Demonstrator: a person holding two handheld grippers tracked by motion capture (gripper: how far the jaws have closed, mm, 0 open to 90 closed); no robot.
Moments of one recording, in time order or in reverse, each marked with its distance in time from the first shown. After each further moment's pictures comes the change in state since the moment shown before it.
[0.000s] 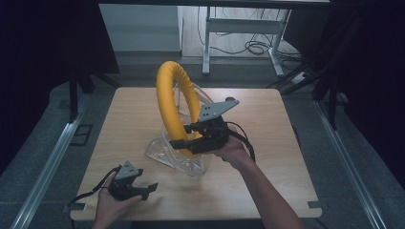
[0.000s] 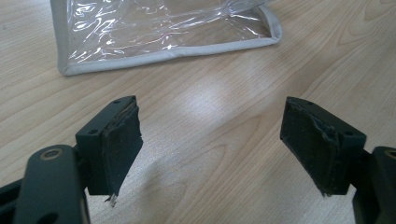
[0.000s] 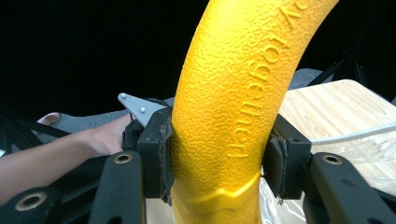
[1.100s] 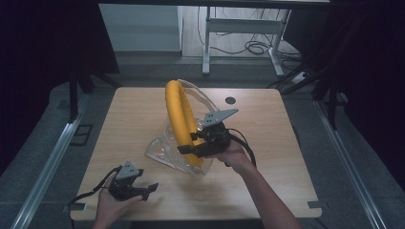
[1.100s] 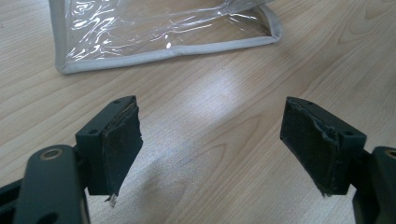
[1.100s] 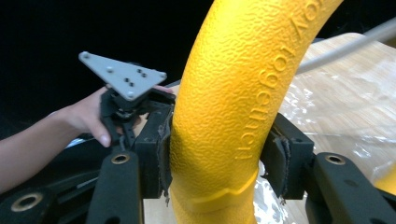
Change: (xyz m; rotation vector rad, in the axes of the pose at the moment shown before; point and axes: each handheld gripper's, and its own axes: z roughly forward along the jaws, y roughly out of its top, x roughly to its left) left arm 0.000 0.000 0.001 0.006 -0.001 0.007; right arm -0.029 -0.049 0.012 0.044 -0.003 0.108
